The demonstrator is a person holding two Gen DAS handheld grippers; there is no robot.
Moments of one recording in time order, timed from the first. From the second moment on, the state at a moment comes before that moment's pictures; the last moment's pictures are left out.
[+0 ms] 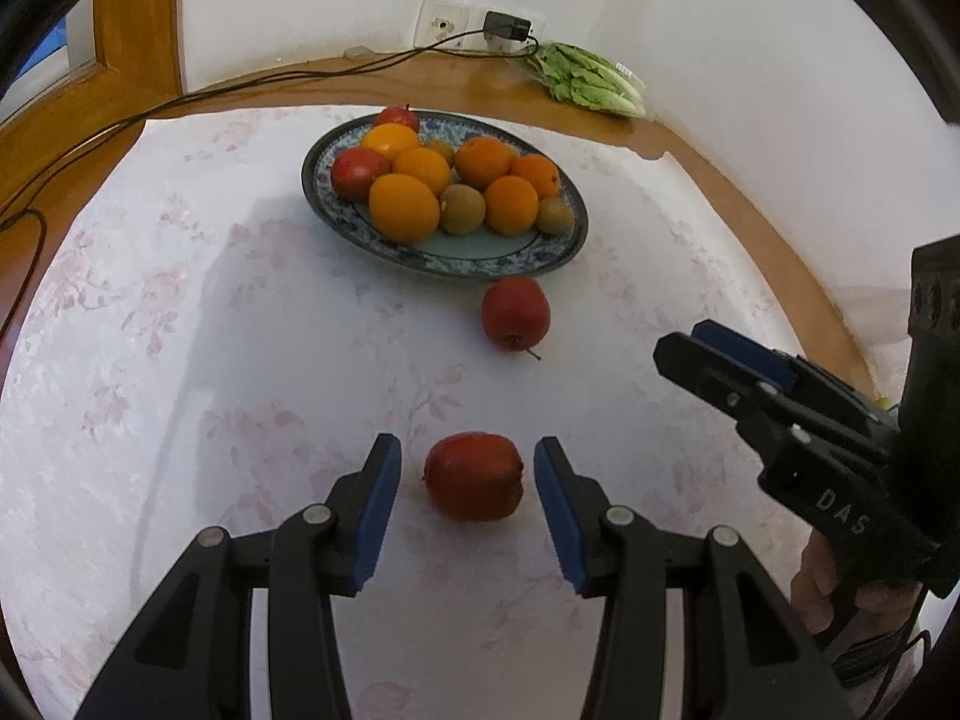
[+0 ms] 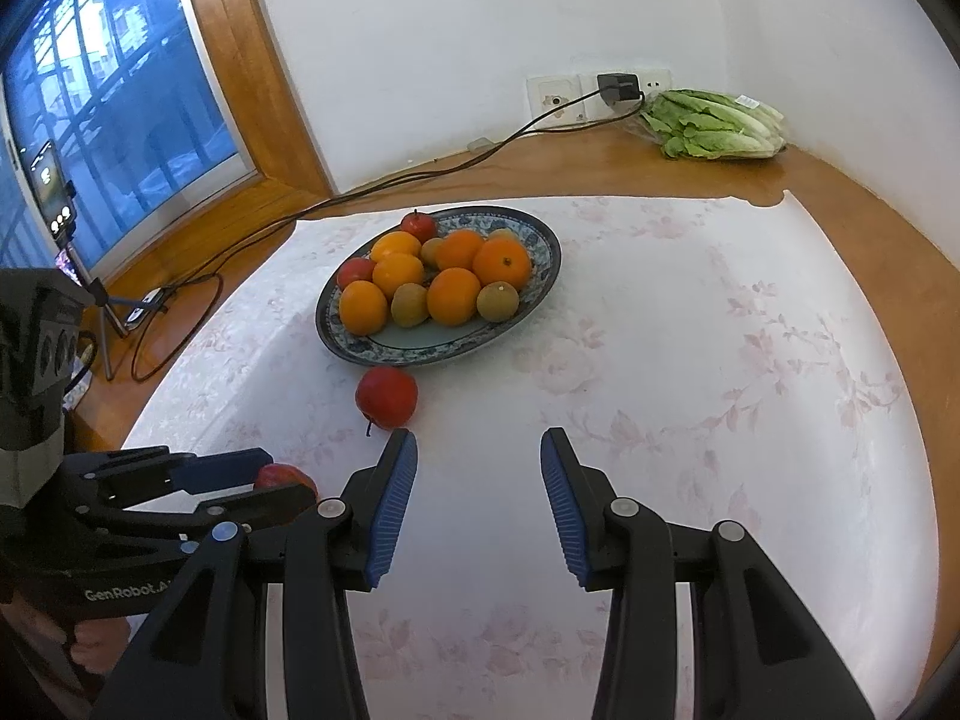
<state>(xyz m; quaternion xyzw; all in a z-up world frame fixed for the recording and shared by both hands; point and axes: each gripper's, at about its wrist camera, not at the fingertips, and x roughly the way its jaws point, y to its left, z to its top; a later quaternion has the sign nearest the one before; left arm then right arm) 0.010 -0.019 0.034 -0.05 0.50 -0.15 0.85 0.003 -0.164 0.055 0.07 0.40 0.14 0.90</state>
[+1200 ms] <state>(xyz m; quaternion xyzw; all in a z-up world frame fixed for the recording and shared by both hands) 0.041 0.020 0.036 -0.06 0.48 -0.09 0.87 0.024 -0.131 0.053 0.04 0.42 0.16 0.89</state>
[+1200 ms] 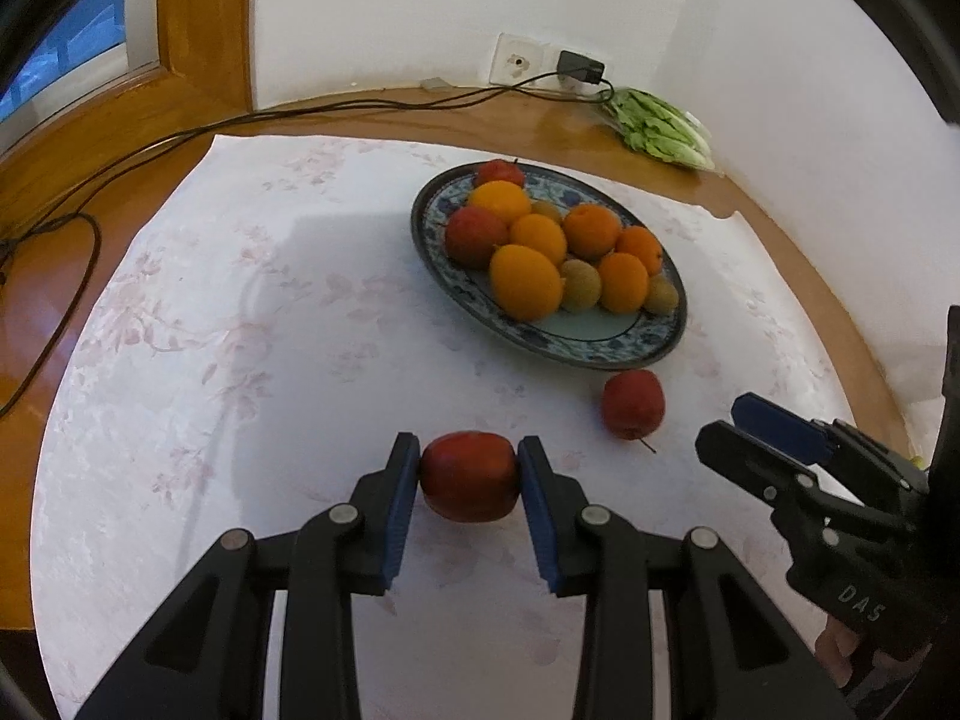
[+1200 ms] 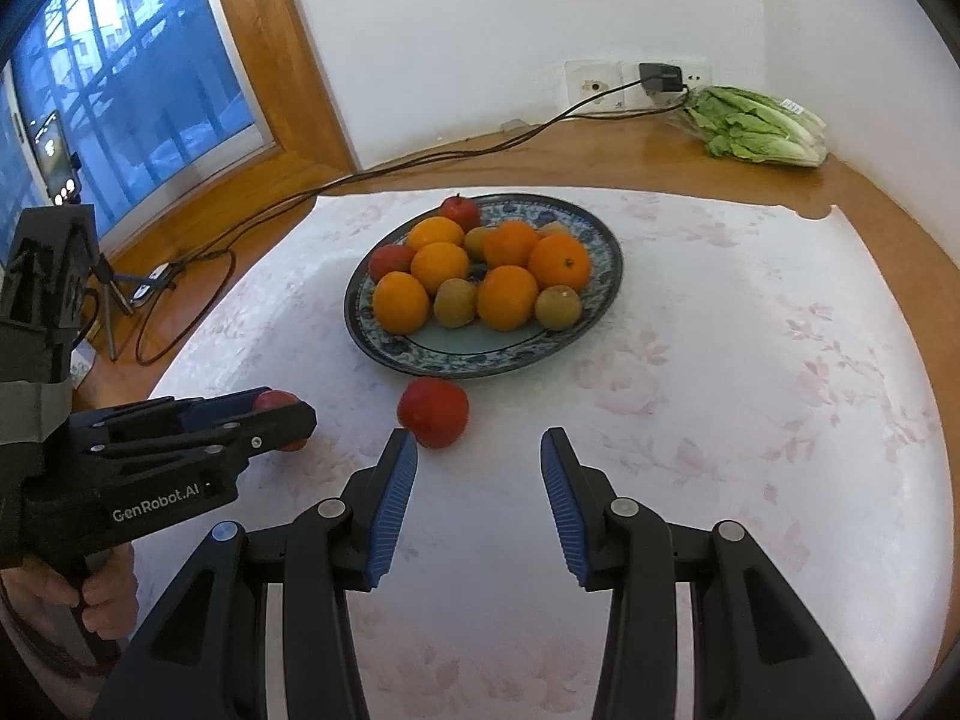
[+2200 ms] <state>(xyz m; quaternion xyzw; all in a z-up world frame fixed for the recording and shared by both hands) 0.043 0.022 0.032 -0.06 0.48 -0.08 0.87 0.049 -0.101 0.031 0.02 0.44 0.18 0.88</state>
